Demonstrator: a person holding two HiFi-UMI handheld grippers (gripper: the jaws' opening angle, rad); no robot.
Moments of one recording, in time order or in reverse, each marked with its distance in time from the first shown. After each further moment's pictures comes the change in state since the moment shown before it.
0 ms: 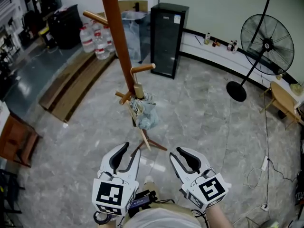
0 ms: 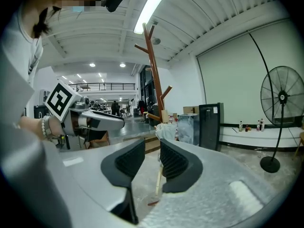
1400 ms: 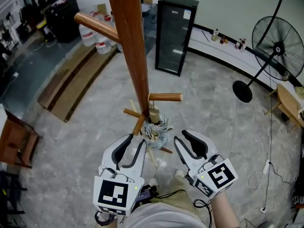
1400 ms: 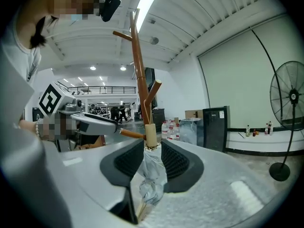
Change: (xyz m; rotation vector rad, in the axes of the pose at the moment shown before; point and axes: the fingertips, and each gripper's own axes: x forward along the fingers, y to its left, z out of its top) left arm 0.081 0.087 0.059 0.018 -0.026 -0.011; right arm 0.129 -0.061 0.064 0.005 -0.048 0.023
